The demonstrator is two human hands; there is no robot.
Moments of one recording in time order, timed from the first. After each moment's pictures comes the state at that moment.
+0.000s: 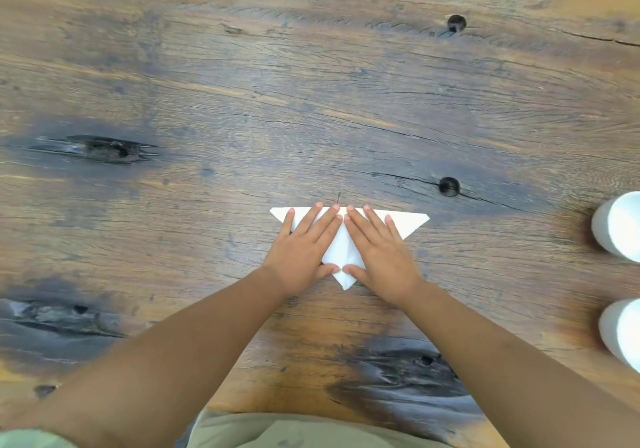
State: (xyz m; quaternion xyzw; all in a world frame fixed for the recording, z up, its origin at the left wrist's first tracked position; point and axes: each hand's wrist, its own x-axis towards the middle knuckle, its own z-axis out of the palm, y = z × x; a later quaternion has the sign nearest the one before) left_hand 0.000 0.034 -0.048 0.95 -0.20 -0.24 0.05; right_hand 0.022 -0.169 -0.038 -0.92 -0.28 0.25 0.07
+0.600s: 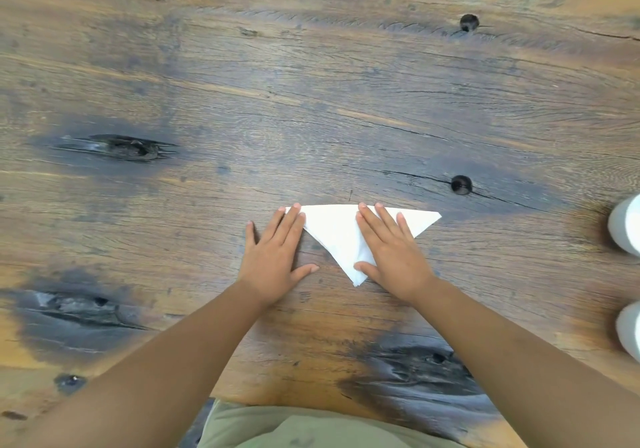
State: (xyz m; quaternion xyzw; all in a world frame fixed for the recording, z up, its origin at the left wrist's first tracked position) left_hand -0.033 0.083 -0.041 0.97 -0.05 -0.23 0.08; right_hand 0.022 -0.165 -0.035 -0.92 -0.28 0.26 0.05
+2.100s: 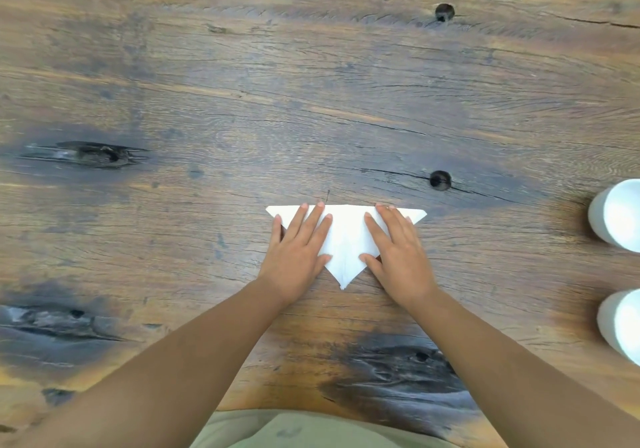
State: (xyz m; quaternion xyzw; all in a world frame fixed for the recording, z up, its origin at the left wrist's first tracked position) left_hand -0.009 0.017 -0.044 0.96 -0.12 -0.26 0.07; right_hand 0.012 -0.202 -0.039 -0.96 -0.17 0.18 0.16
